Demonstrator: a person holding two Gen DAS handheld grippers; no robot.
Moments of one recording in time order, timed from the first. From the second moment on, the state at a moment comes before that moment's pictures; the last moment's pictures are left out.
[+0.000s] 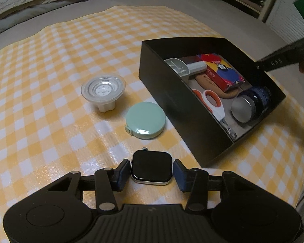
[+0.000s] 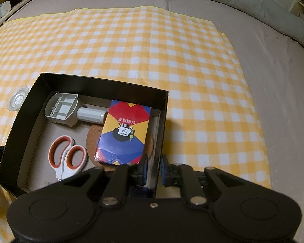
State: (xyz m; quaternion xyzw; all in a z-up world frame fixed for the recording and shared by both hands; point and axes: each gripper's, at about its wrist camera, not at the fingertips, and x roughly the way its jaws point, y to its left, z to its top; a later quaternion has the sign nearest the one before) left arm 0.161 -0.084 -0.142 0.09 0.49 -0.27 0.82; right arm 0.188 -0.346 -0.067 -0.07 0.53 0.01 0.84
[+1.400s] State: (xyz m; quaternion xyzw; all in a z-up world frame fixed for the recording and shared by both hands) left arm 0.209 -0.188 -0.107 -0.01 0.49 -0.27 0.83; right arm 0.187 -0.347 -0.065 -0.07 0.53 0.01 0.84
